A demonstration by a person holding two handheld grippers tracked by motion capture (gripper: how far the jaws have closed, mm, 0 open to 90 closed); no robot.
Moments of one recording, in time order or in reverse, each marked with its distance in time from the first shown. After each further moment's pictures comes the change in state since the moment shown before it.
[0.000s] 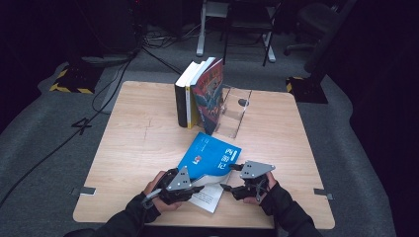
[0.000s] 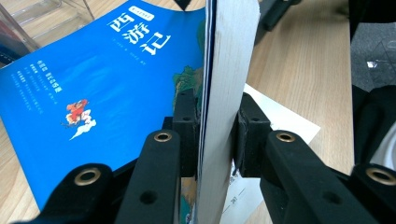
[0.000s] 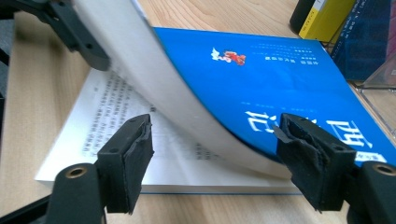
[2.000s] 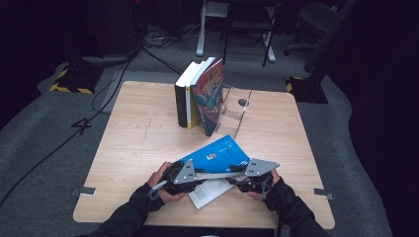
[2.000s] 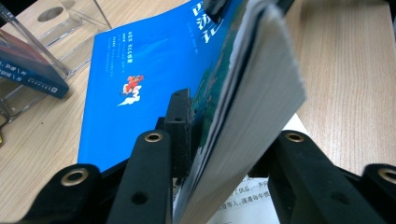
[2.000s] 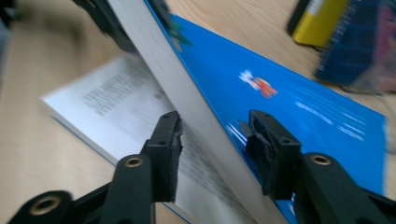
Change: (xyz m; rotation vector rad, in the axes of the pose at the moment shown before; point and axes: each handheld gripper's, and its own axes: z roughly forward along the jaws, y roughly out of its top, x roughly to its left) left arm 0.018 0.014 0.012 0.011 0.049 0.087; right arm -0.016 -0.007 -0.009 -0.005 0.012 -0.048
